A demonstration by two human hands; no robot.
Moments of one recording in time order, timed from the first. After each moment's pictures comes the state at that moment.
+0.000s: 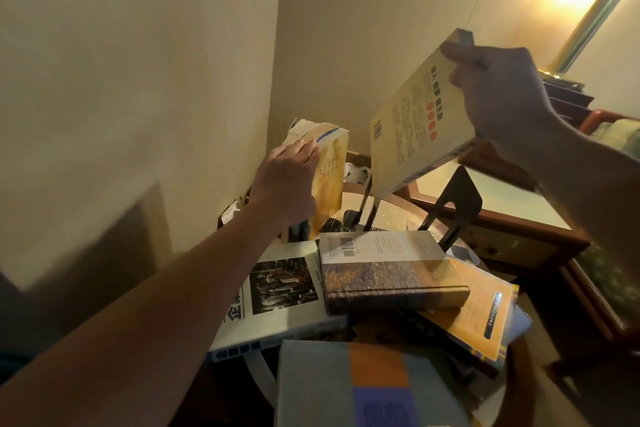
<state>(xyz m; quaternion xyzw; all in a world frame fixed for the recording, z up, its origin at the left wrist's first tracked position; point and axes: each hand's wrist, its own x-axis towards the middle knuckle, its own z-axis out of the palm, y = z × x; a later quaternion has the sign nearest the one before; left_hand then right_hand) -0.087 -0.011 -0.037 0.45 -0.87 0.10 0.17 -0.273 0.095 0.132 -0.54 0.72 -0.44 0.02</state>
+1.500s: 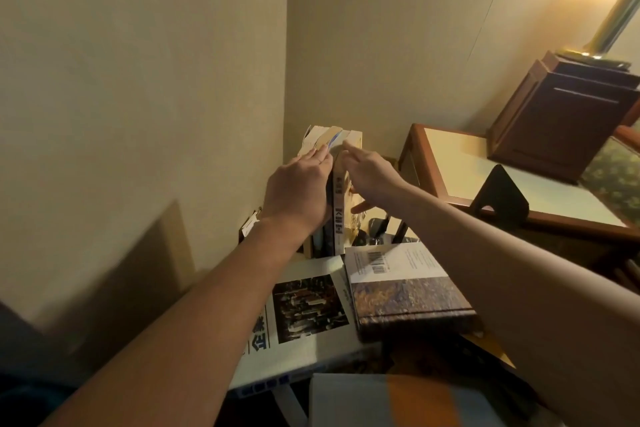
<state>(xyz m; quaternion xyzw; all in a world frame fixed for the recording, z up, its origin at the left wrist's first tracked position) -0.083 -0.022 -0.034 0.45 -0.85 0.02 0.28 -0.221 -0.014 -0.008 -0.53 0.73 -0.32 0.30</state>
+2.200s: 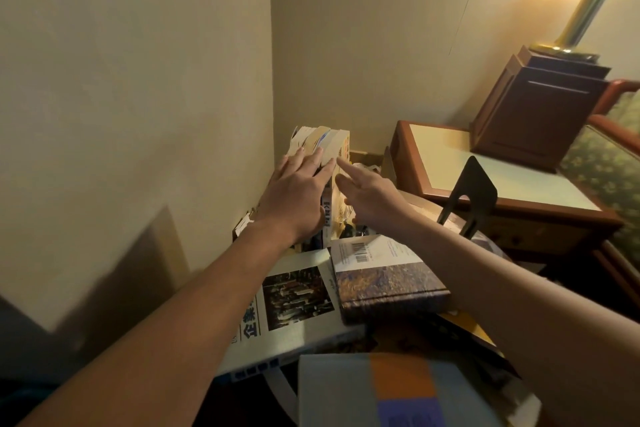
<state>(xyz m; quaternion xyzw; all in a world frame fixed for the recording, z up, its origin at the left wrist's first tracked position) -0.089 -0.006 -0.037 0.41 -0.89 0.01 0.20 -0.241 0.039 -0.030 -0.59 0.69 -0.34 0.24</state>
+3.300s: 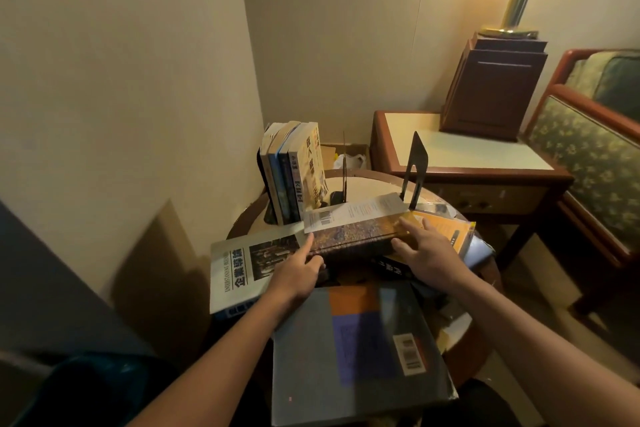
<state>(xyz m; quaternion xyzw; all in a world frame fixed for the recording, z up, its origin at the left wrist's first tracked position) -0.094 0.153 -0.099 0.56 -0.71 -0.42 0.11 -0.319 0.237 -0.077 -0.50 0.81 -0.24 0.21</state>
